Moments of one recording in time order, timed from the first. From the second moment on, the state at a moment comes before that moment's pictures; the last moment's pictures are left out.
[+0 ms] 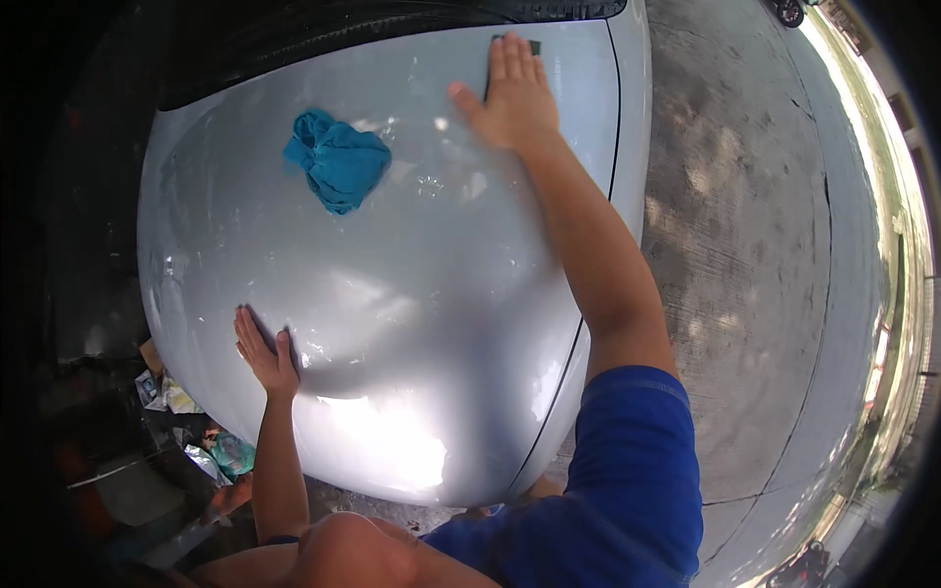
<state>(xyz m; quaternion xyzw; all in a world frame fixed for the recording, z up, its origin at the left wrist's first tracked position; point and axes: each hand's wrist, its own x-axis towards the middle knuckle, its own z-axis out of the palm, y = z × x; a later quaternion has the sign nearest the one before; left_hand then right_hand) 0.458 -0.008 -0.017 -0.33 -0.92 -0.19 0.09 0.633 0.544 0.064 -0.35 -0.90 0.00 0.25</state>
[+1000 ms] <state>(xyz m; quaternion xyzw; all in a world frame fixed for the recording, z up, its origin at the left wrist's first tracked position) 0.568 -0.019 0.050 -0.34 -0.49 -0.54 -0.59 0.822 0.038 0.091 -0.40 -0.47 0.73 0.30</state>
